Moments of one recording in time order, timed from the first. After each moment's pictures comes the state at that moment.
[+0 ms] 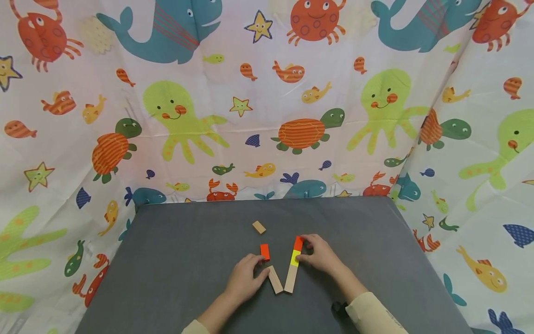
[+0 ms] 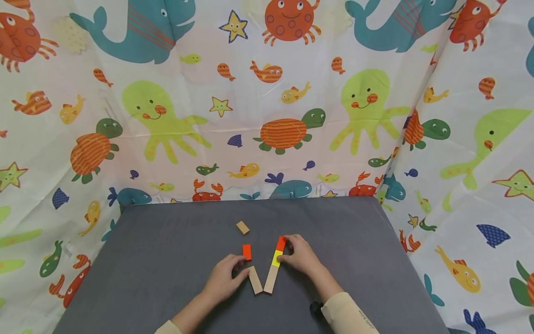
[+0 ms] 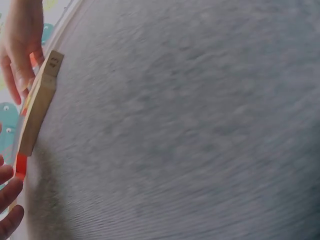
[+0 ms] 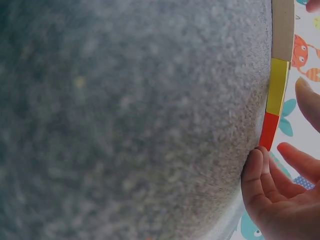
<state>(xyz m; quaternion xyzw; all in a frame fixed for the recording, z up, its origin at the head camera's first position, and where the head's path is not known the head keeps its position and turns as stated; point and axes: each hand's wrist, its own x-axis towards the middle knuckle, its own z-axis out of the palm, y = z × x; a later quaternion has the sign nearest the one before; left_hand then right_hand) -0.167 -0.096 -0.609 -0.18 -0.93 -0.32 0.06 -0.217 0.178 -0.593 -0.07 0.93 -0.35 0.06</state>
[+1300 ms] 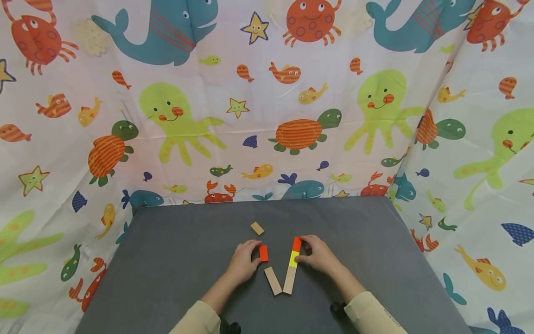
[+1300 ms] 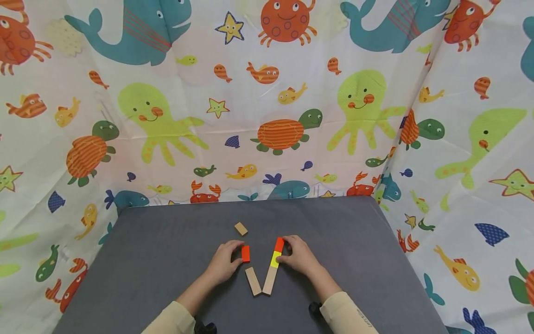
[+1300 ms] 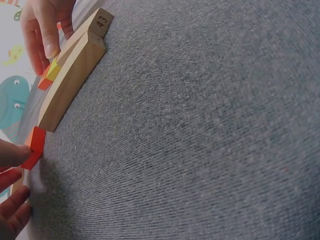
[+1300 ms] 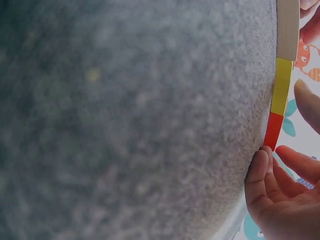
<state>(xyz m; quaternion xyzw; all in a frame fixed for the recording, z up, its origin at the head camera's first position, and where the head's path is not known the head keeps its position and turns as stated) -0.217 -0.097 -0.613 -0.15 -0.93 -0.33 -0.01 -0.220 0.179 -0.596 -0.07 0.94 -0.34 0.05</state>
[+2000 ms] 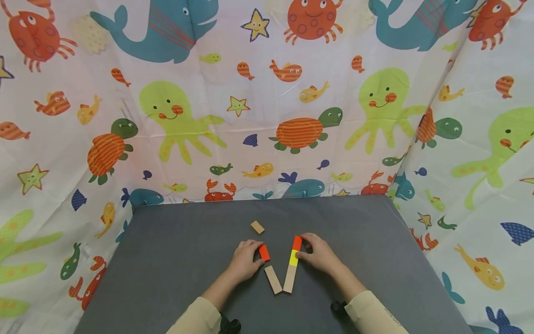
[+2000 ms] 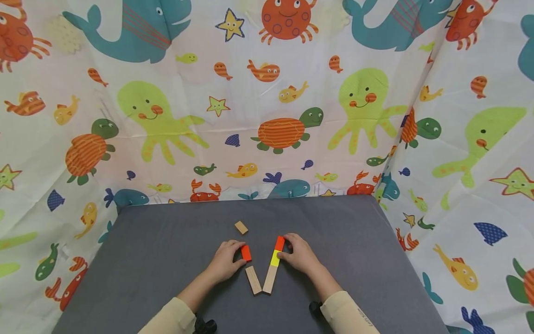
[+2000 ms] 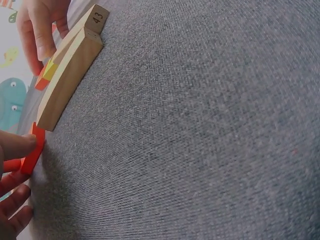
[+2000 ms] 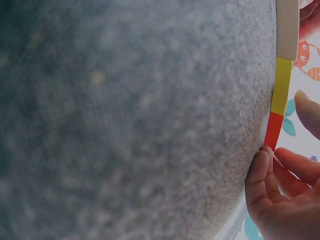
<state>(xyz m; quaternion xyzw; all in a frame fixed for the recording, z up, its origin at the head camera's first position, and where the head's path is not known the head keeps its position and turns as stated) -0.218 -0.096 -0.609 -0.17 -0.94 -0.29 -0.05 -0.217 0.179 -0.594 -0.08 0.93 -0.35 0.05</state>
